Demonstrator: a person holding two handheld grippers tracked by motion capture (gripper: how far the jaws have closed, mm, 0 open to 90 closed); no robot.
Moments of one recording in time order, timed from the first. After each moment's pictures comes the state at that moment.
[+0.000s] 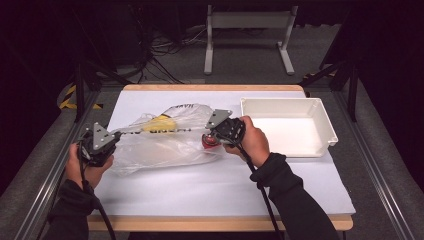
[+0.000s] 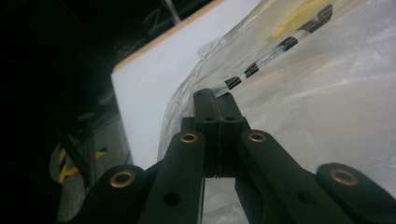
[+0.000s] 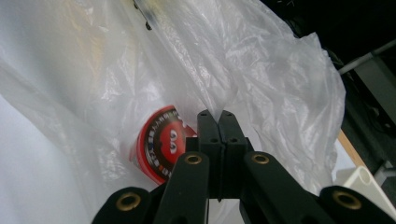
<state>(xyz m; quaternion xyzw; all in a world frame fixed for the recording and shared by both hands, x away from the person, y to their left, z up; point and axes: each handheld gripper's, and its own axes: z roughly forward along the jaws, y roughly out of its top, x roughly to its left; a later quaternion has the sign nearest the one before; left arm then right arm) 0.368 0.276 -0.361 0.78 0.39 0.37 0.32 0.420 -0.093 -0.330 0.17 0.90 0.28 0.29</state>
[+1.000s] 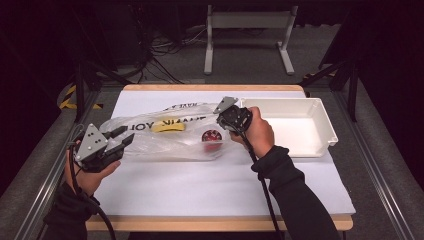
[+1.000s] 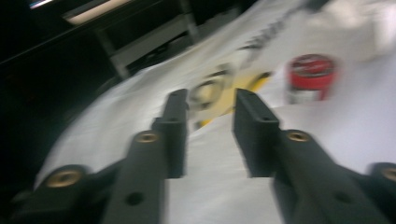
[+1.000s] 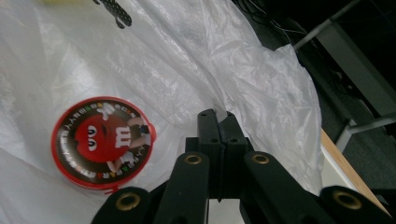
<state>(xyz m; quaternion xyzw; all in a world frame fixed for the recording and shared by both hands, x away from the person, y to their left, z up) 0.334 0.246 -0.324 0.79 0.26 0.33 0.45 0.447 -0.112 -0.322 0.25 0.88 0.24 0.33</state>
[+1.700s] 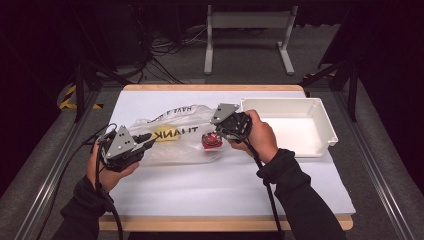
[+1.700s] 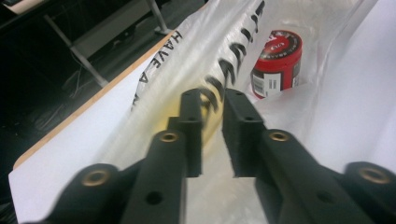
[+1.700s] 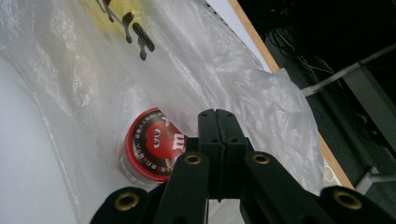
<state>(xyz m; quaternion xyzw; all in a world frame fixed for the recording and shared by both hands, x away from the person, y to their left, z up) 0.354 0.210 -0.338 0.83 0.23 0.29 0.41 0.415 -0.104 -0.305 0.15 0.90 0.27 0.30</state>
